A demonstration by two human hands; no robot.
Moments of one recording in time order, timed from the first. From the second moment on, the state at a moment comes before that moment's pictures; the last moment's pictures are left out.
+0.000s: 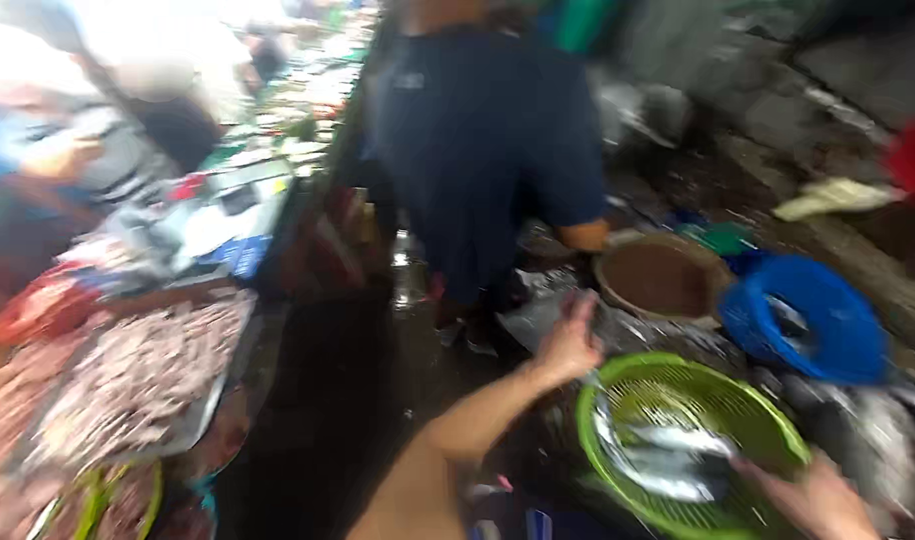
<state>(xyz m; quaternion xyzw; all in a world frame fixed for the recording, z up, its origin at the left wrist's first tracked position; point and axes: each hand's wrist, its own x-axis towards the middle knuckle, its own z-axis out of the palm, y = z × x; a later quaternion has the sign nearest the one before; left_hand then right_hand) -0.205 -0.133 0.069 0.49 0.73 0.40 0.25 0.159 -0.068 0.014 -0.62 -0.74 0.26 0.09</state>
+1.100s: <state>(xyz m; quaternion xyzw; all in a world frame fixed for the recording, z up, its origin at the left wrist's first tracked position) -0.084 0.051 0.081 0.90 0.36 0.19 0.17 0.205 0.018 0.004 -0.67 -0.67 0.02 0.32</state>
